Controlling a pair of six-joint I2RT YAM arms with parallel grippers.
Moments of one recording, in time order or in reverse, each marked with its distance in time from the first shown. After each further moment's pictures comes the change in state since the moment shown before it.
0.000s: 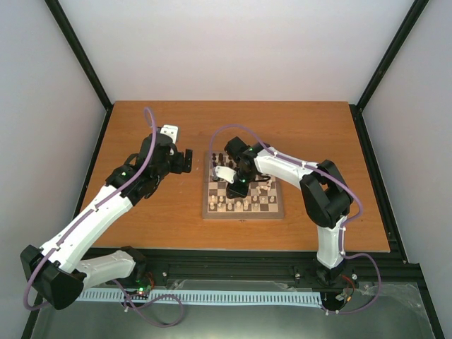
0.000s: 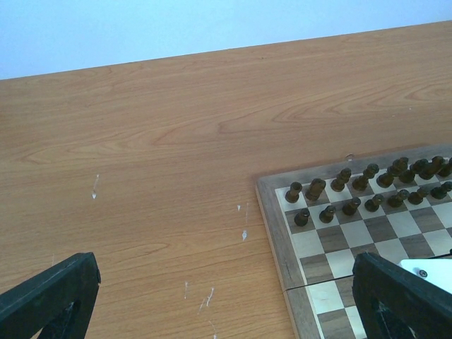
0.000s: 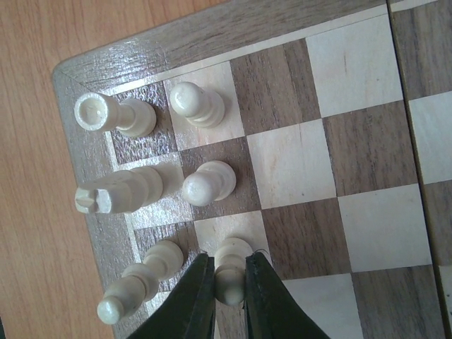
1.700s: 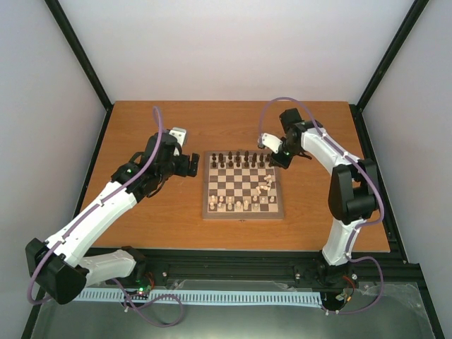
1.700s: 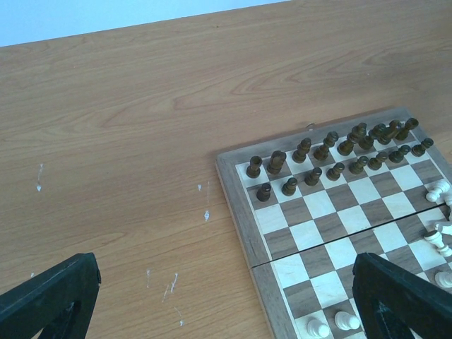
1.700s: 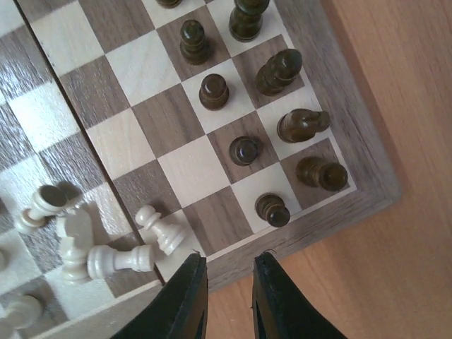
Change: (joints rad) left arm 0.000 0.045 -0.001 -0.008 0.132 0.007; right arm -0.434 -0.107 0.011 -0.014 0.113 -0.196
